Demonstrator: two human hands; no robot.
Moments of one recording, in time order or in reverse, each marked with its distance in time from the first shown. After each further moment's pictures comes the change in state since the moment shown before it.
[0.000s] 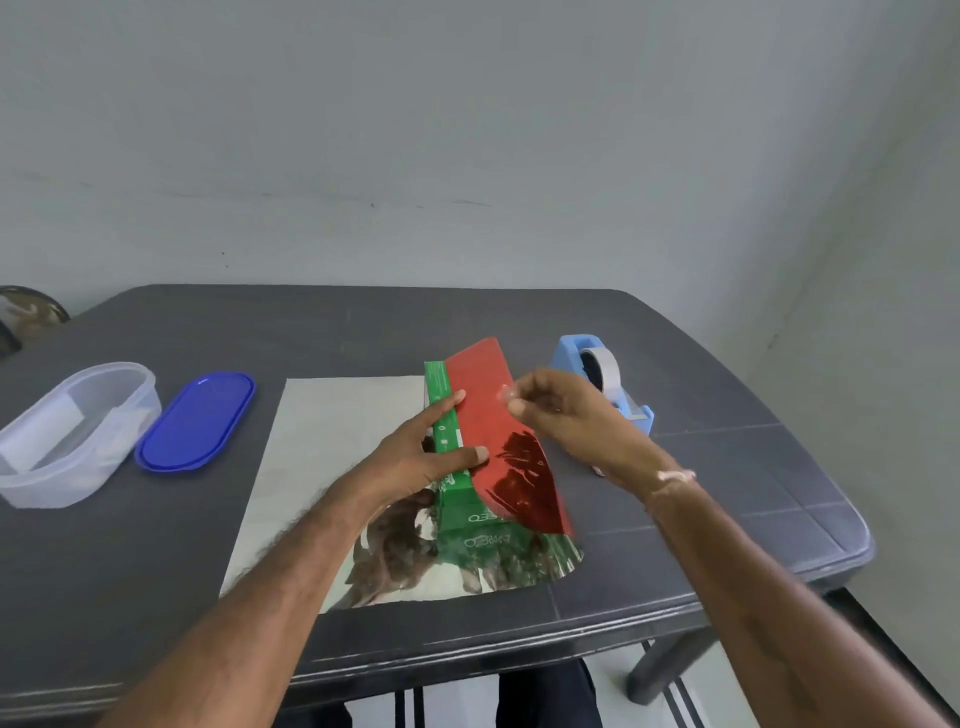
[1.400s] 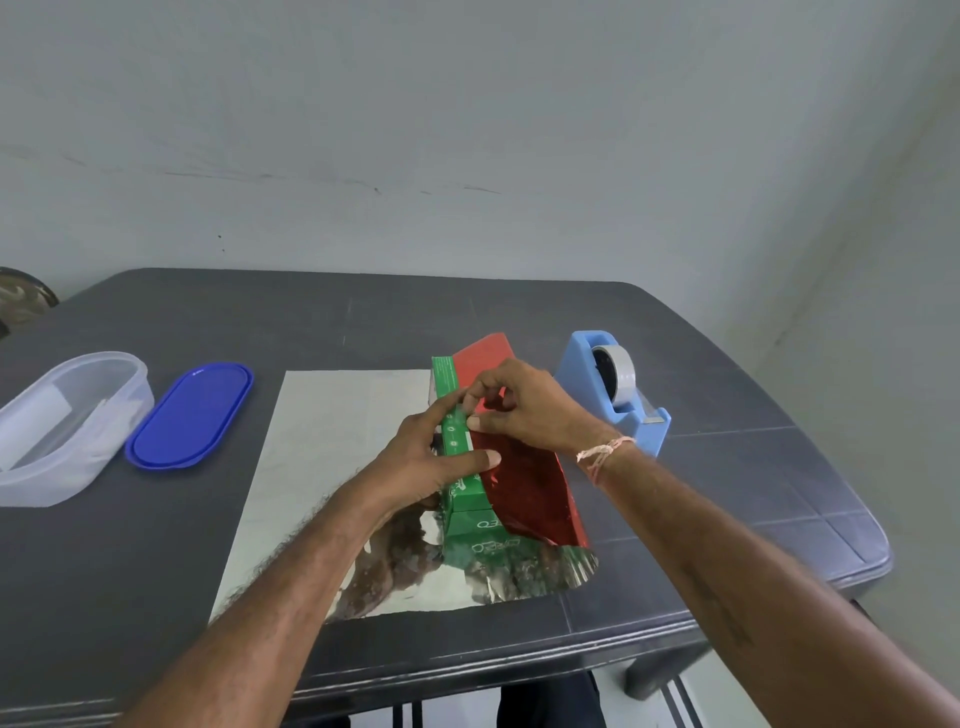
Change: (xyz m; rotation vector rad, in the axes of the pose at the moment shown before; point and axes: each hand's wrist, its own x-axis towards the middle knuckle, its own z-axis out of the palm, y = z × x) left_hand 0.021 -0.019 -0.002 -0.004 0.028 0.084; right_hand 0.068 0.013 0.032 -0.463 -0.097 -0.123
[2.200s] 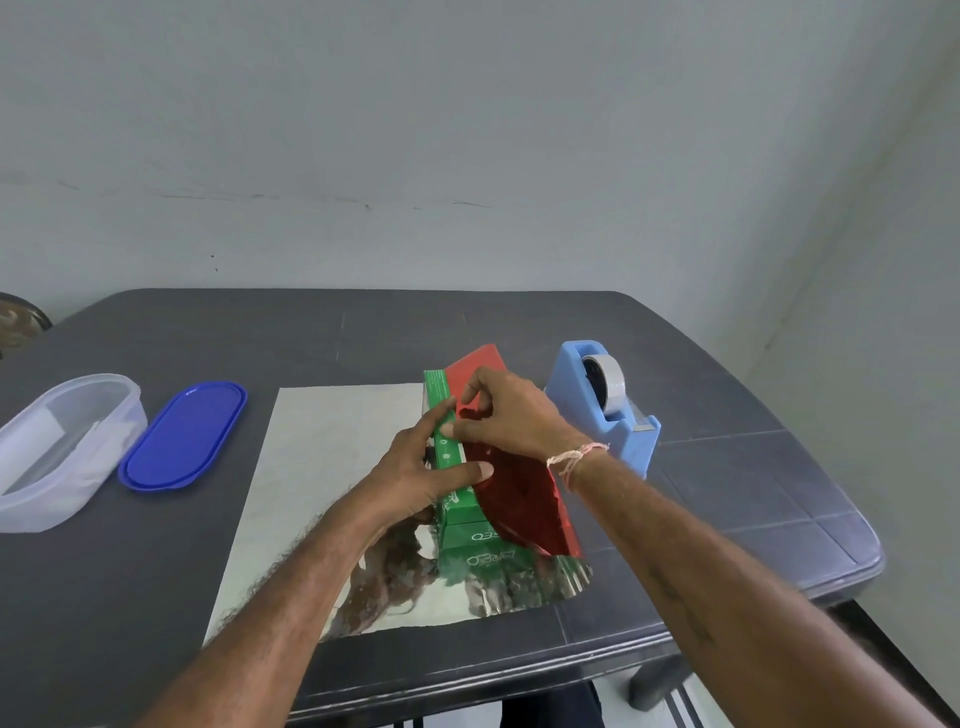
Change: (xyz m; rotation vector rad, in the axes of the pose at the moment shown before) left_hand -0.004 0.002 -0.001 0.050 0.012 -0.039; right_hand 0.007 -0.012 0.009 -0.066 0.079 0.177
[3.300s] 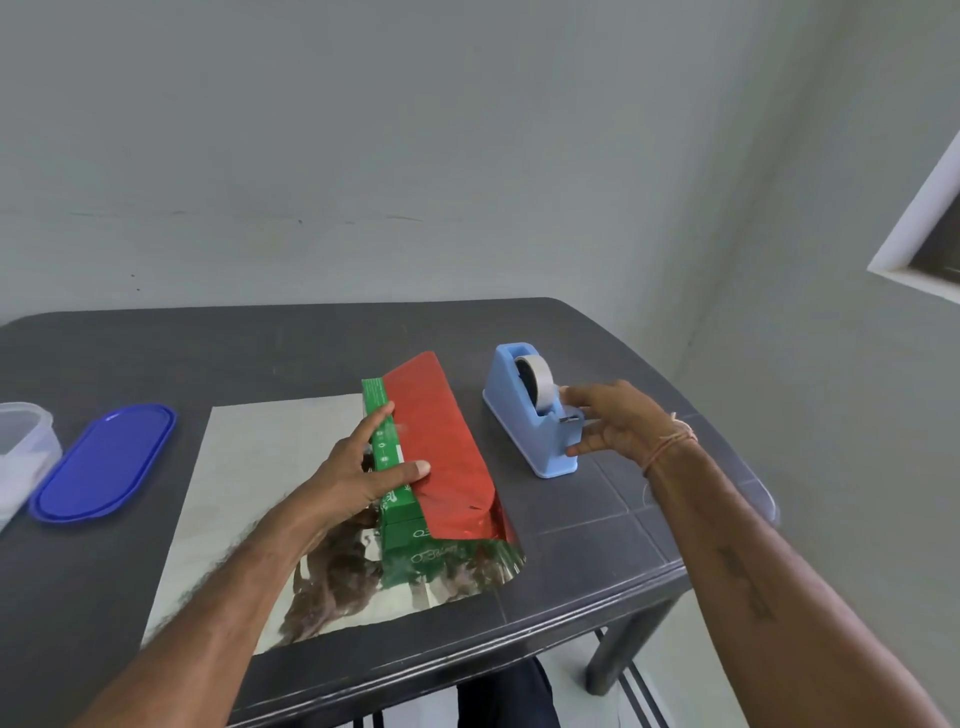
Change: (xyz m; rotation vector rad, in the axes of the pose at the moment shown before) left_hand -0.005 0.010 0.000 -0.056 -0.065 -0.003; right_hand -0.070 0.097 -0.107 0.780 0.158 0.809
